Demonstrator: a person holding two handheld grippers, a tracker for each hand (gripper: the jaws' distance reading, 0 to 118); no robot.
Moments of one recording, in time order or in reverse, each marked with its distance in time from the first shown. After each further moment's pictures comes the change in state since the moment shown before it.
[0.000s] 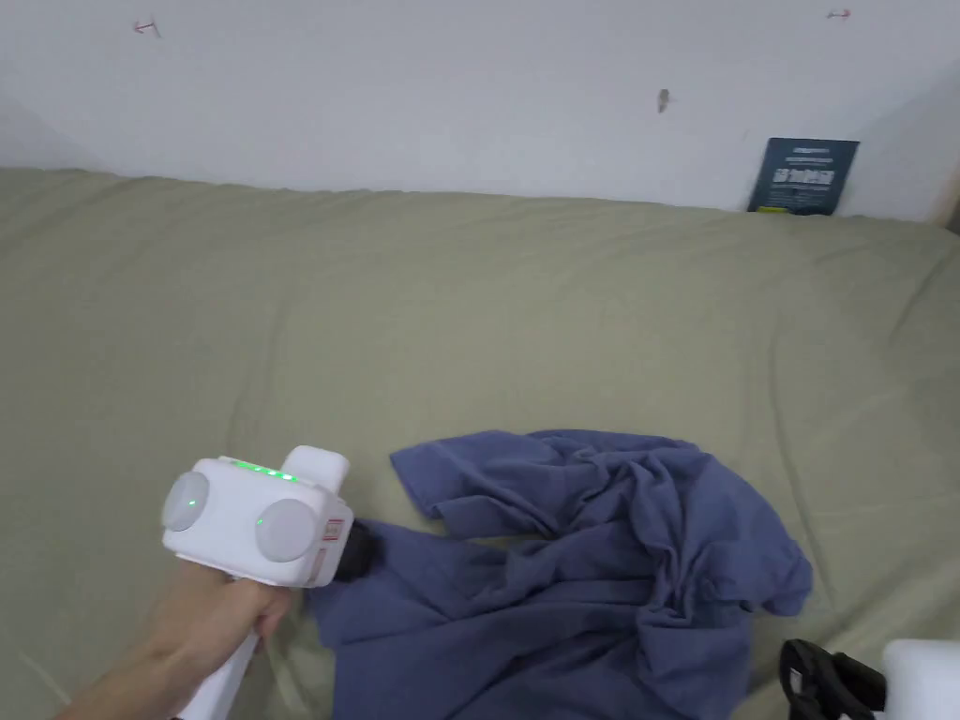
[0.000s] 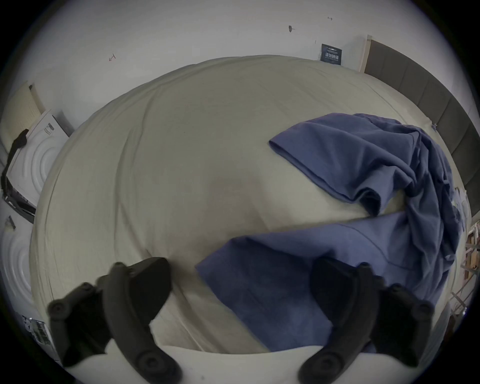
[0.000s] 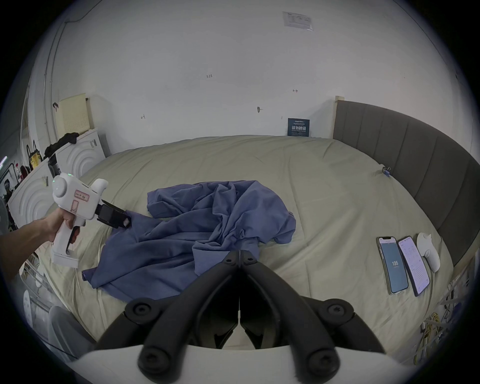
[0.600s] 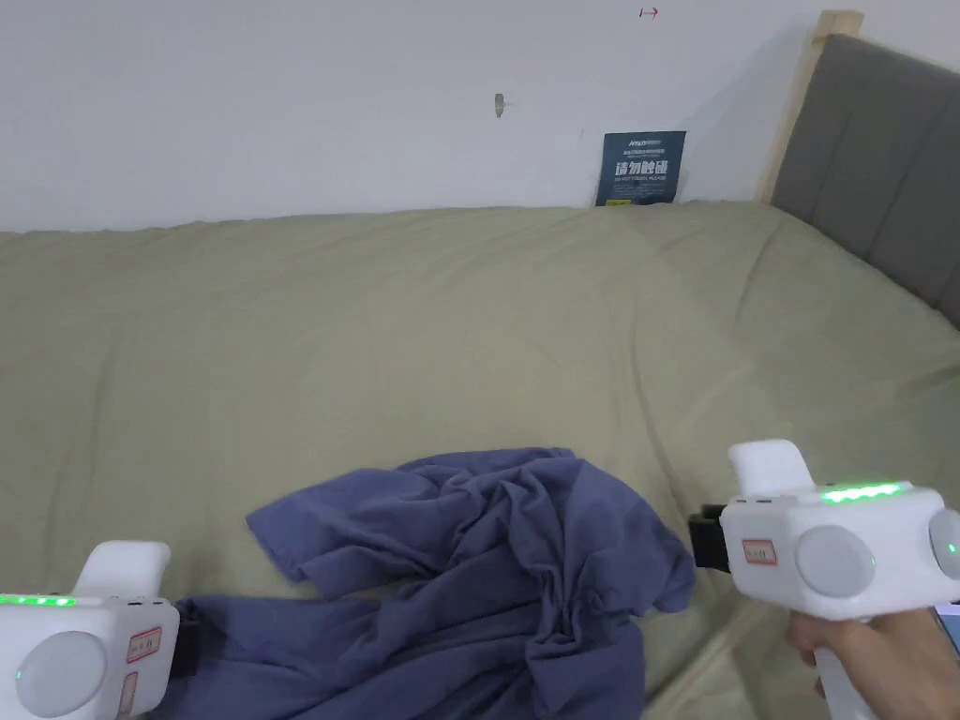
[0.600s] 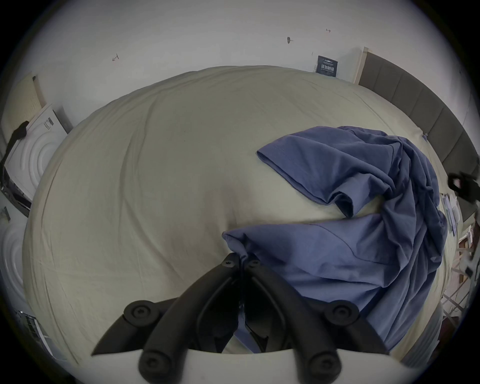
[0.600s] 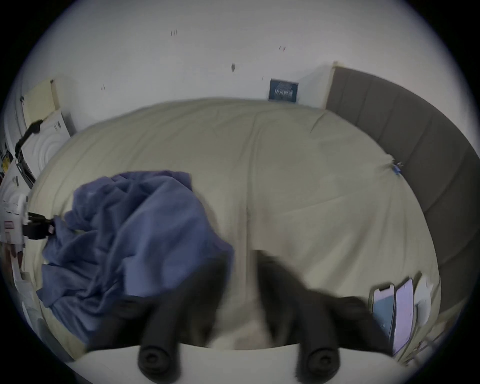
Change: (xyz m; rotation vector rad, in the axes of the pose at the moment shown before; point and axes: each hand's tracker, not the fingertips) left arm -0.017 0.004 -0.014 -0.012 -0.062 0.070; right arm 0.105 0.082 -0.175 -0.309 -0.099 0.053
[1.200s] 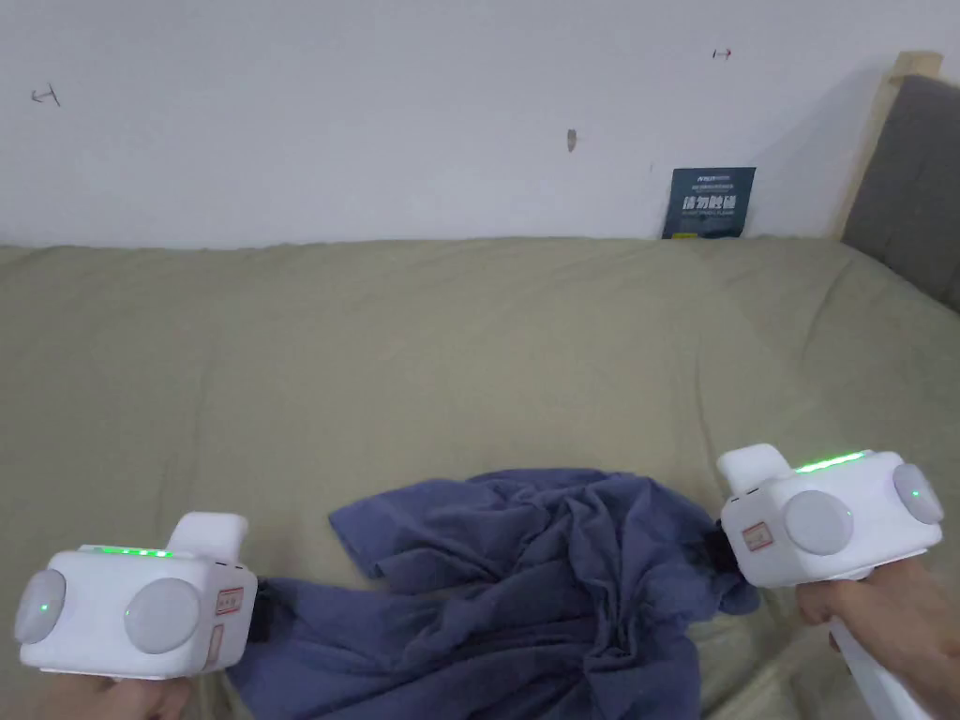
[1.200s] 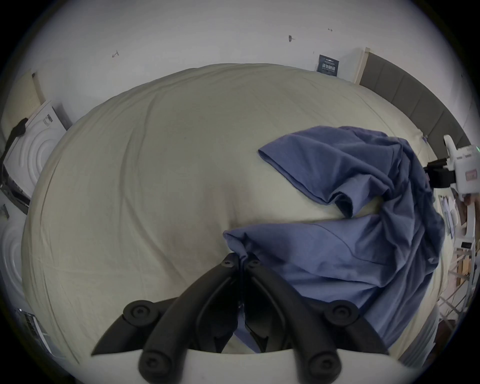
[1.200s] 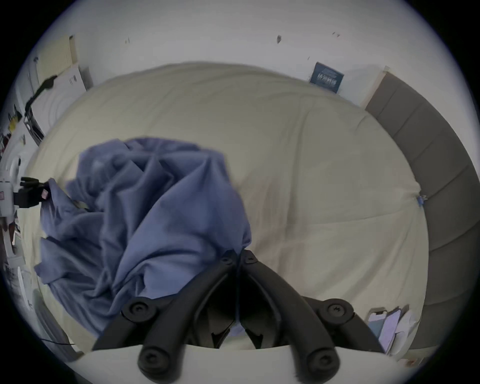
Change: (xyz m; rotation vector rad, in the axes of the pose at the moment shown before) left arm -0.011 0.004 0.036 0.016 0.005 0.049; right arm -0.022 0.028 0.005 -0.085 0.063 0.161
